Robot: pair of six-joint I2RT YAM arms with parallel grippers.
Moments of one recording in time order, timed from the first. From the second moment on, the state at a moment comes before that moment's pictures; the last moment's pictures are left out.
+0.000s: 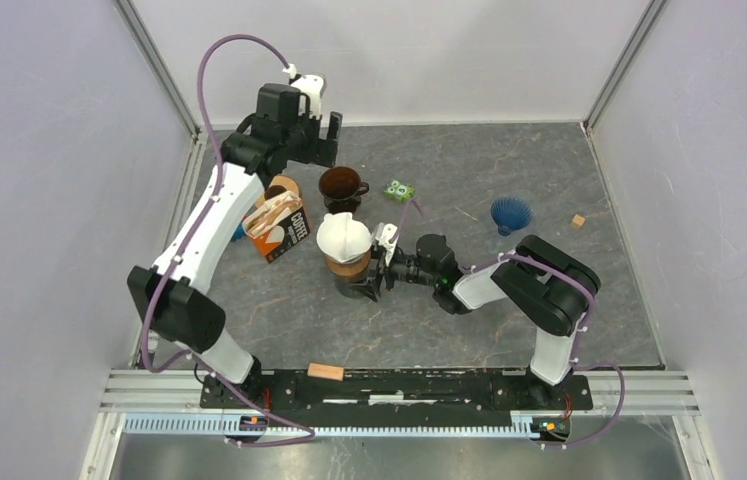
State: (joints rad) left arm -0.37 1.57 1.68 -0.66 -0.08 -0.02; right arm 0.81 1.84 0.64 1.06 -0.50 -0.03
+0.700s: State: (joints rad) left arm -0.38 2.11 2.22 -1.03 0.10 0.22; right arm 0.68 1.29 0.43 0.56 -0.42 -0.33
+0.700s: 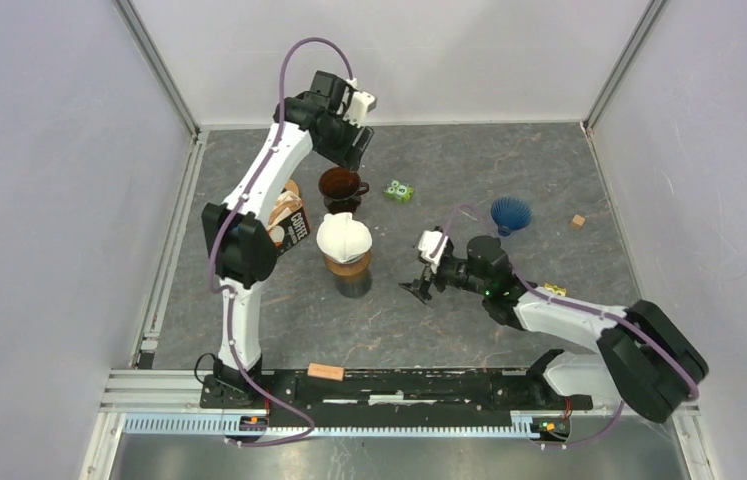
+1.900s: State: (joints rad) left arm -0.48 2.42 2.35 -1.09 -0.05 0.32; right arm 0.47 1.09 0.36 0.39 -0.55 -0.29
